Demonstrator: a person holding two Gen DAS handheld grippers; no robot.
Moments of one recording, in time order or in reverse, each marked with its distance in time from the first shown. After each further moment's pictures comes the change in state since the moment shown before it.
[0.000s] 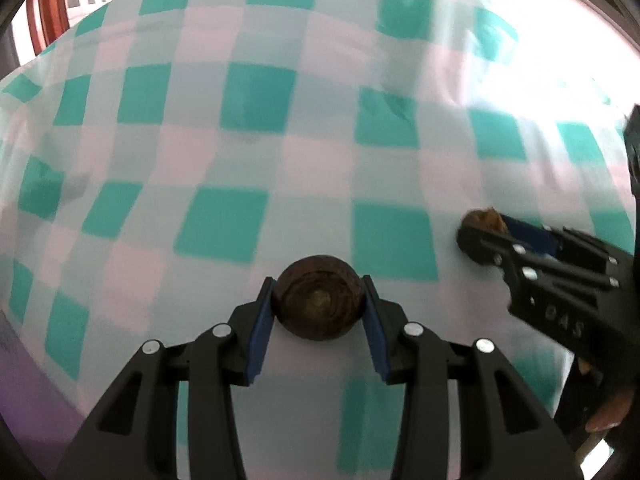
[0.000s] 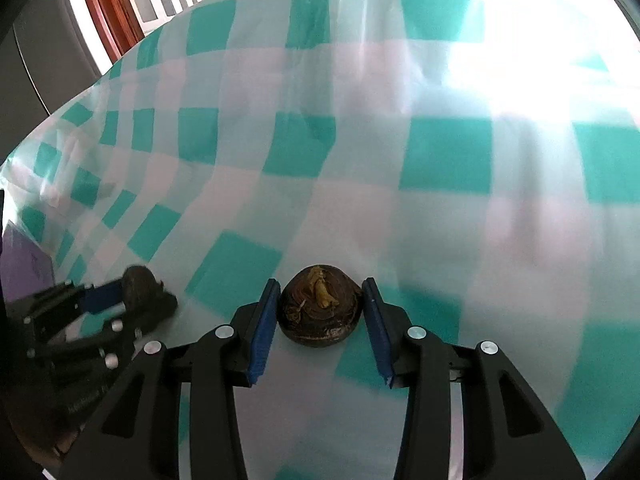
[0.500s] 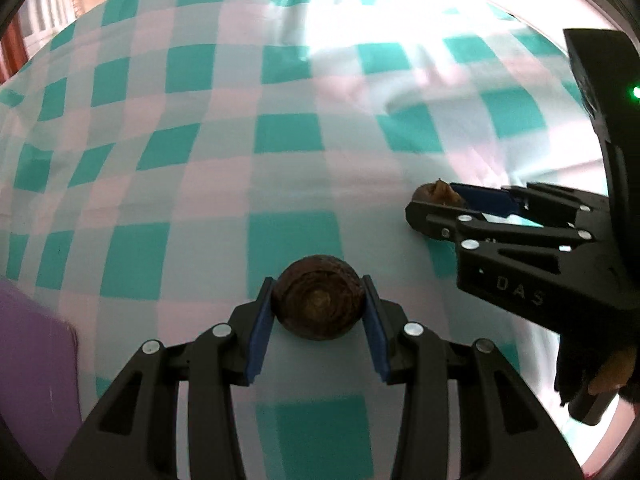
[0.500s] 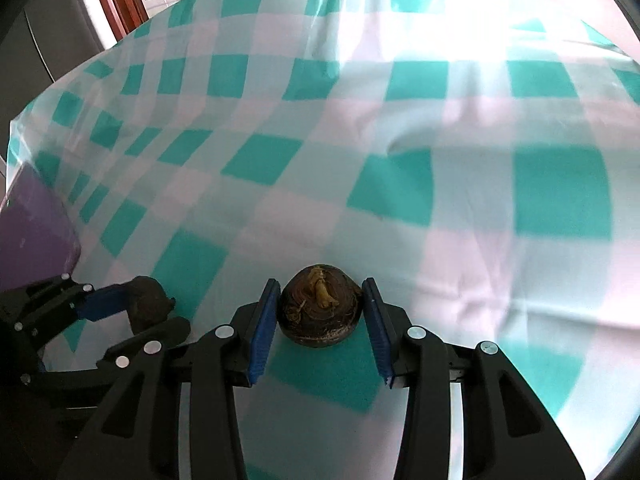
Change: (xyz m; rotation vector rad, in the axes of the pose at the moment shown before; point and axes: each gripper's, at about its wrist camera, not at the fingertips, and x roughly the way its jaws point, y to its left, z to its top) left arm -0.054 -0.049 -0.077 0.178 0.046 -0.106; right arm -0.056 0.017 -0.076 -0.021 0.065 -0.062
